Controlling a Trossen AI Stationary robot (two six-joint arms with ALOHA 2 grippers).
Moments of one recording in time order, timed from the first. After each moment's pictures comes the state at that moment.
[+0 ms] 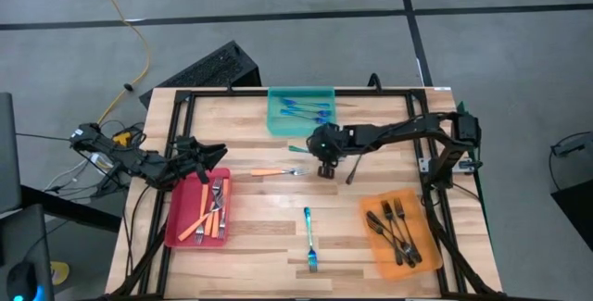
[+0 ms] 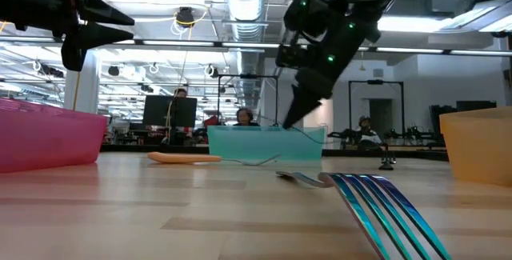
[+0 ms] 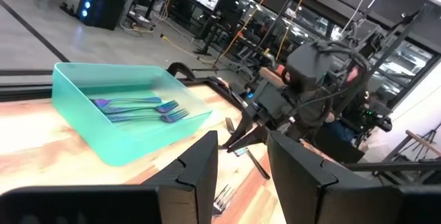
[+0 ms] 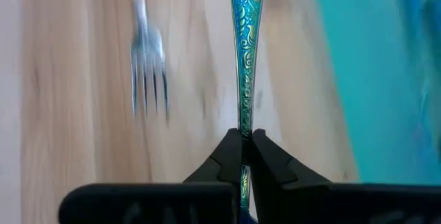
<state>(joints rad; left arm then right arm) -0.42 0.26 0.17 0.03 -0.91 -0.59 -0.16 1.73 1.05 -0.24 0.11 -0.07</state>
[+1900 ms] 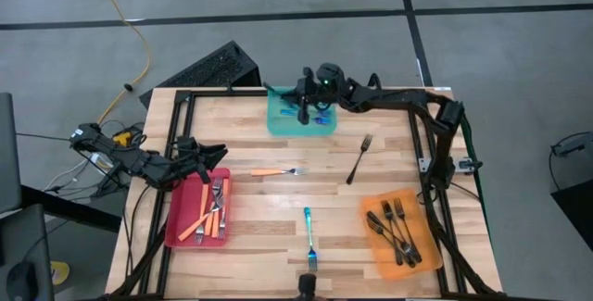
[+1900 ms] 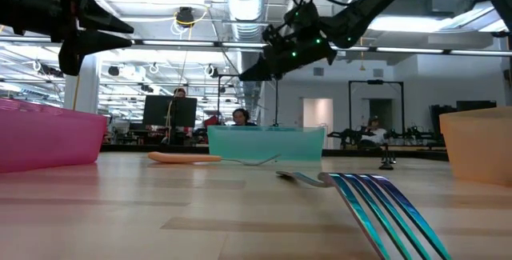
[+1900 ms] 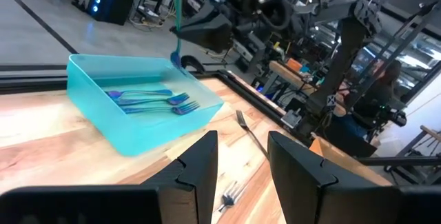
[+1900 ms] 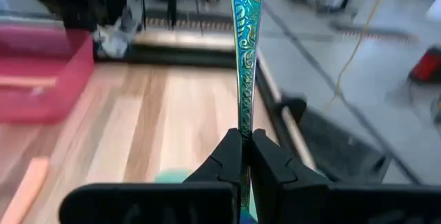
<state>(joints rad) -0.42 0.26 0.17 -0.04 -0.93 -0.63 -0.53 1.89 1.29 0.30 -0.35 -0.26</state>
